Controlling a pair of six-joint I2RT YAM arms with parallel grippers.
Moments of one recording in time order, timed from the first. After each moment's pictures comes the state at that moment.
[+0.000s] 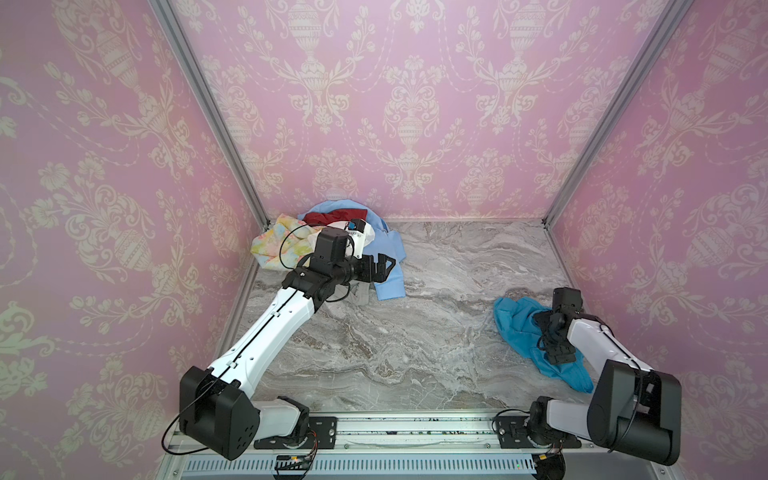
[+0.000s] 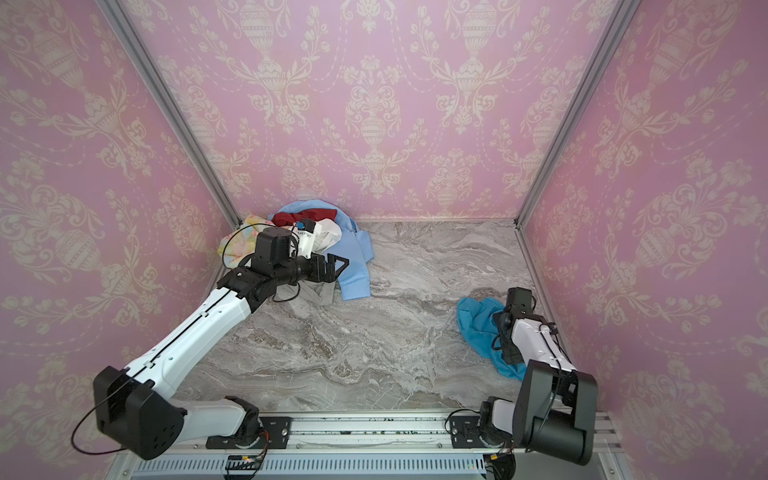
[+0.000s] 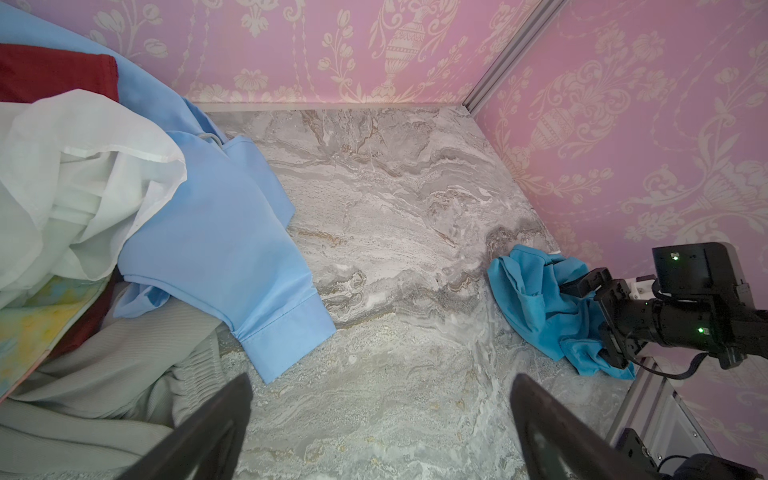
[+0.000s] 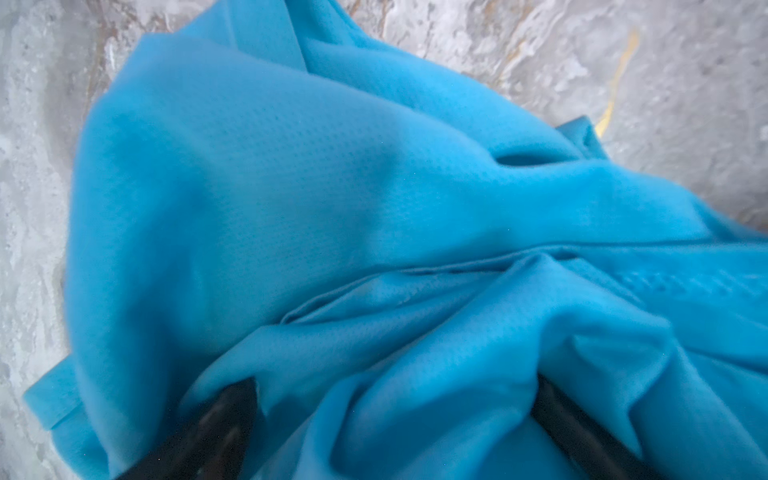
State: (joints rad) left arm -0.38 1.32 1.18 -0.41 0.33 -0.30; right arm -0.33 1.28 0.62 -0.58 0.19 1.17
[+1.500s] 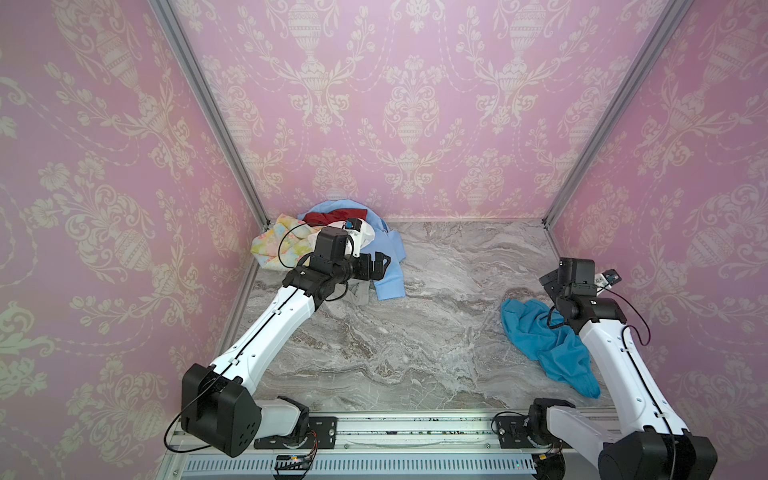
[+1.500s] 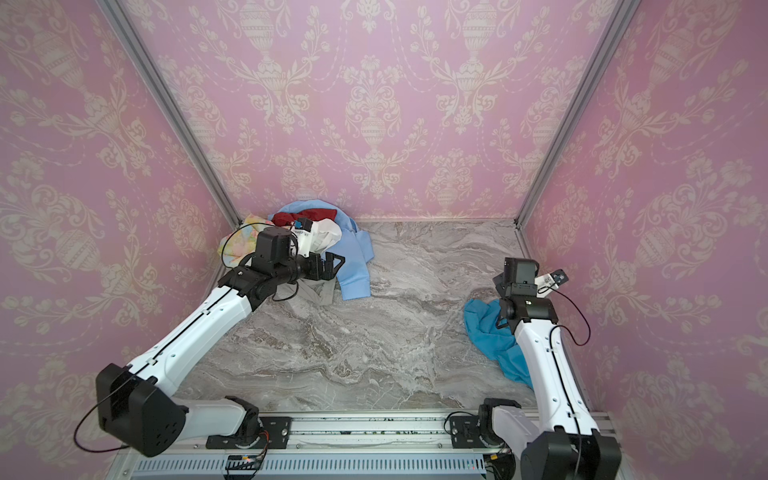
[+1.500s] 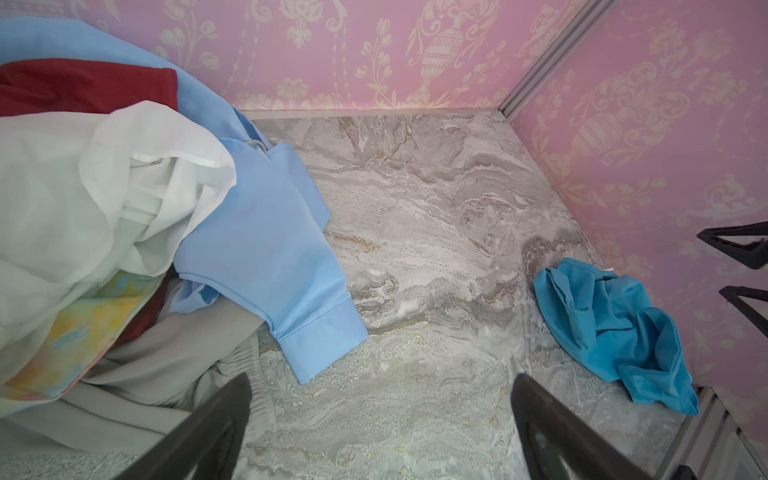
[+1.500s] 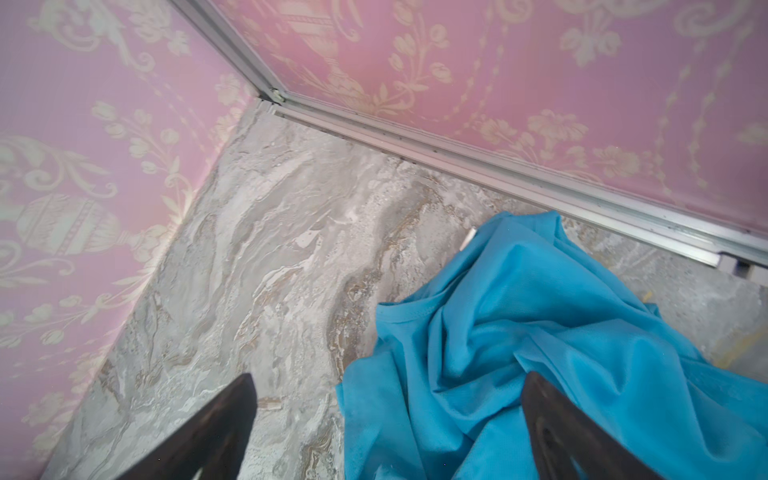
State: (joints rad) left arm -0.36 1.34 1.18 -0.41 0.22 -0.28; right arm -0.09 1.06 0.94 -0.67 0.44 0.89
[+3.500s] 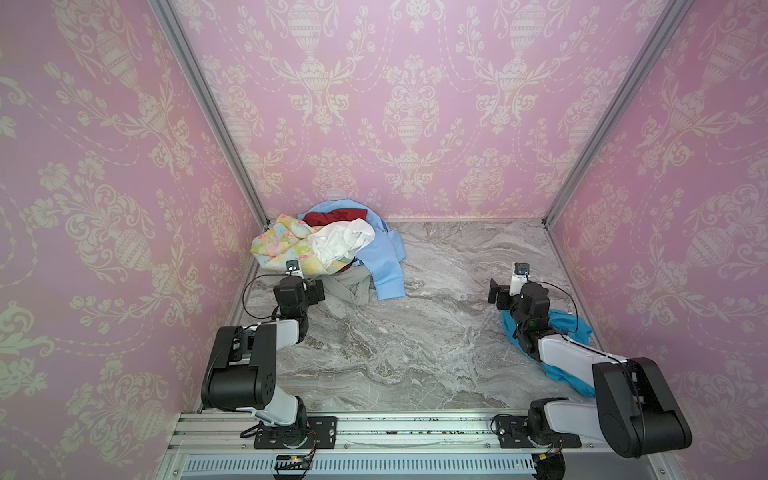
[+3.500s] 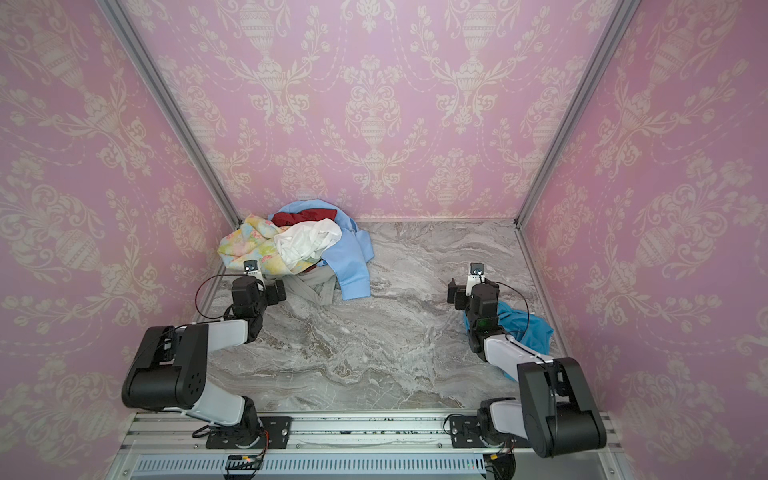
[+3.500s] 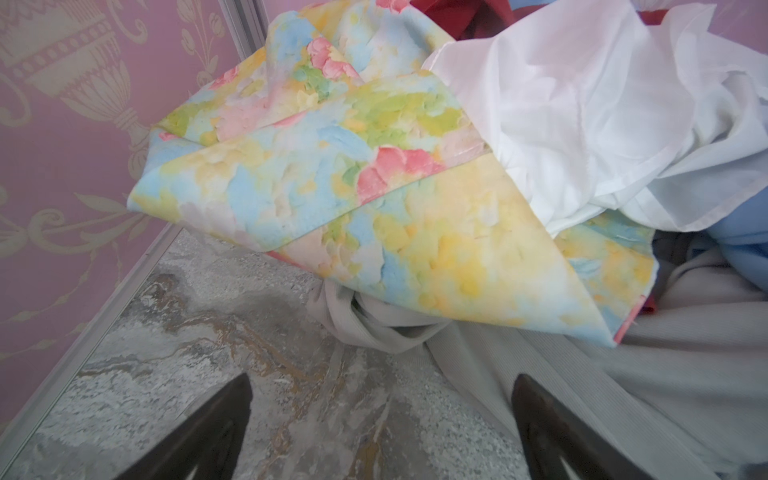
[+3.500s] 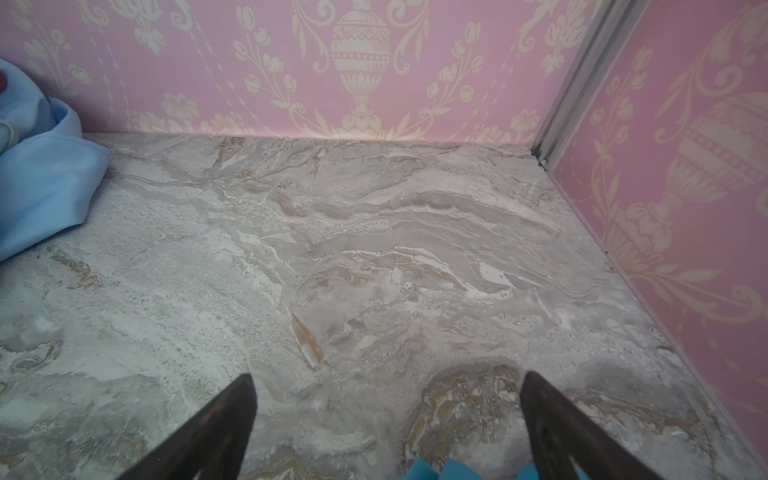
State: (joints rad) left arm 0.06 1.55 0.49 0.59 -0.14 -0.07; right arm 0.09 1.32 0.40 0.59 0.19 0.00
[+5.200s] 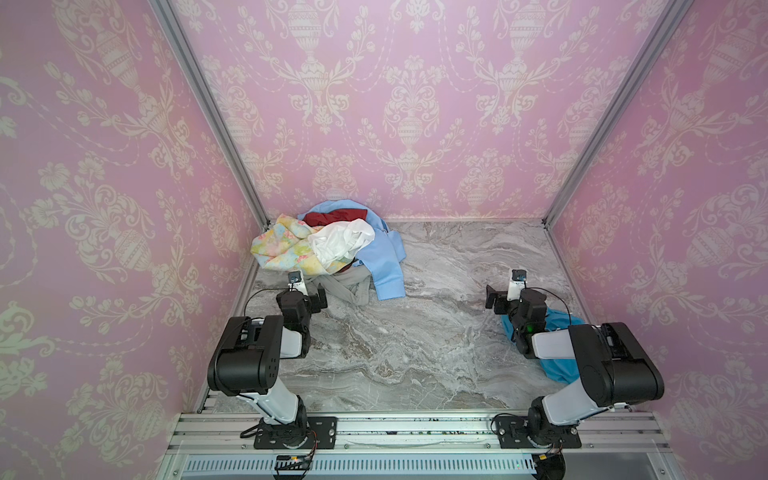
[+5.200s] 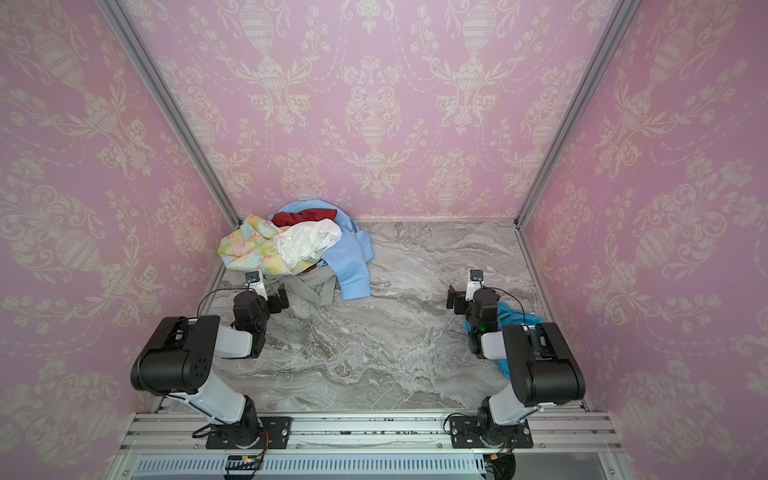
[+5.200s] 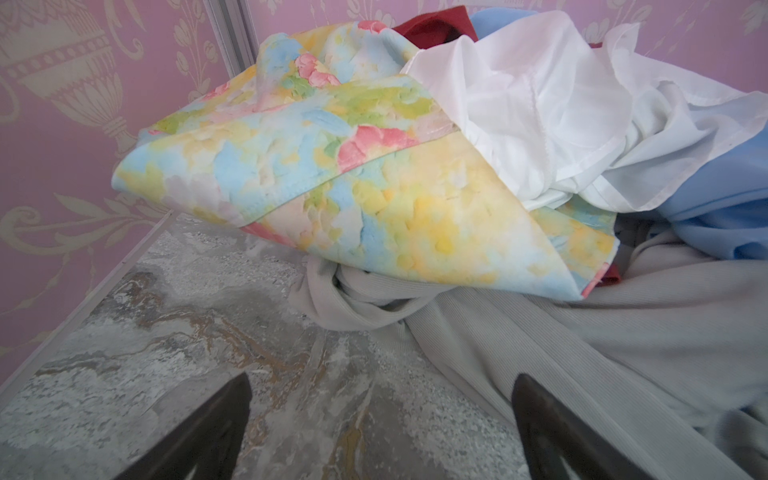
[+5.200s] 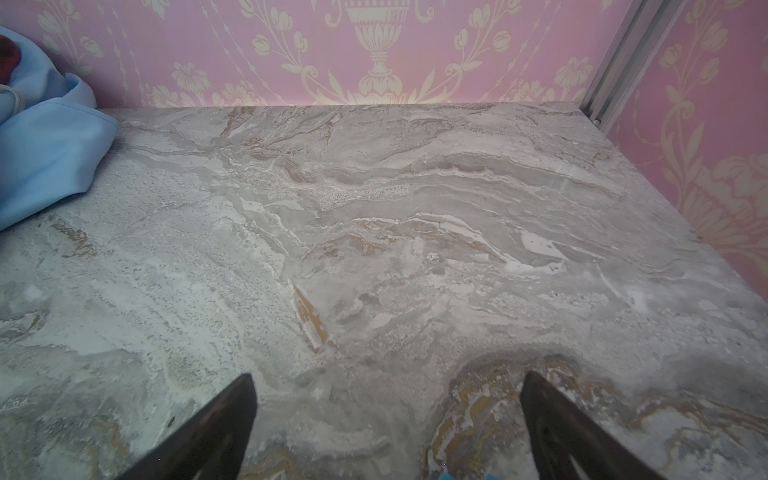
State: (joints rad) left arm 0.06 1.63 0.35 0.94 -0.11 -0.07; right arm 0.01 1.55 0.35 0.85 0.05 0.03
